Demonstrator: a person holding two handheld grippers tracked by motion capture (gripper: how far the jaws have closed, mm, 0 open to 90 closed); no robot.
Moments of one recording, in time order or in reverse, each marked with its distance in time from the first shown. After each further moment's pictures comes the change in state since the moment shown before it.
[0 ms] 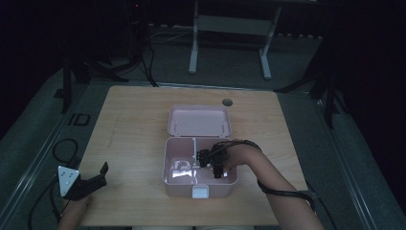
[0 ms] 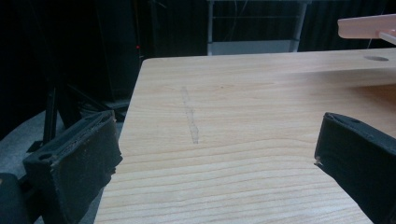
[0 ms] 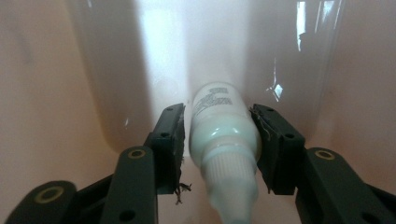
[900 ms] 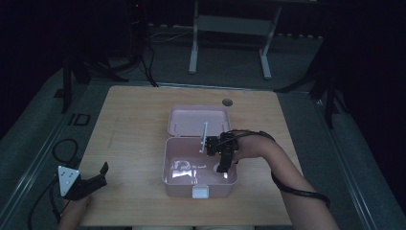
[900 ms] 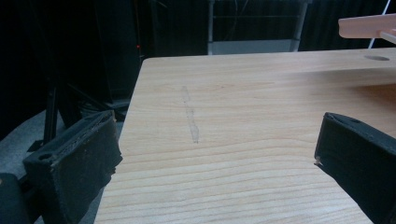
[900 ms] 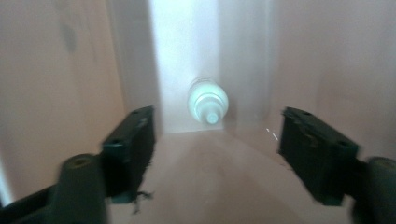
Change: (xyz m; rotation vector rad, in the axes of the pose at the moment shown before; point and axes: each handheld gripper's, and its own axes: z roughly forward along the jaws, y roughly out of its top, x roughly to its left) left arm 0.000 0.000 0.000 0.002 0.002 0.000; right arm 0.005 -0.031 -0.068 -0.169 -0.048 0.021
